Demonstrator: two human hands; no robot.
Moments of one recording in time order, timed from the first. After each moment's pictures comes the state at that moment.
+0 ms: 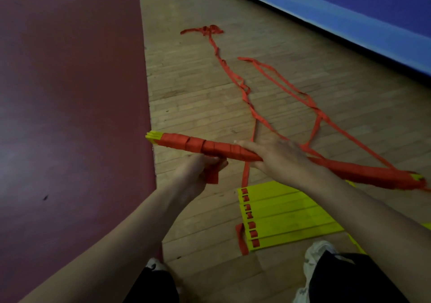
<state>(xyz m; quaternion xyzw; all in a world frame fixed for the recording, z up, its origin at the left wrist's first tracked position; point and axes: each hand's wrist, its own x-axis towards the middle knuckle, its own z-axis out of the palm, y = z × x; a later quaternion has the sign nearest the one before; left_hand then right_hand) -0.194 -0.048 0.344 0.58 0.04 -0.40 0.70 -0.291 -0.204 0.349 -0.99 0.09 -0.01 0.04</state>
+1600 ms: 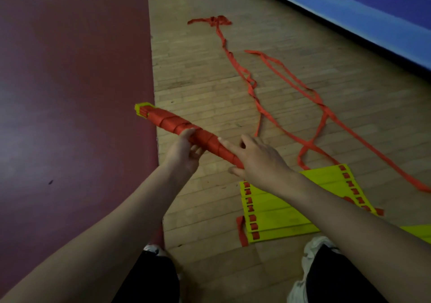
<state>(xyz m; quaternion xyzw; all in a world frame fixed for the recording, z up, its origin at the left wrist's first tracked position) -0.160 -0.043 0.335 0.47 0.19 -0.29 0.81 -0.275 -0.156 0.332 -1.00 0.08 -0.01 0.06</state>
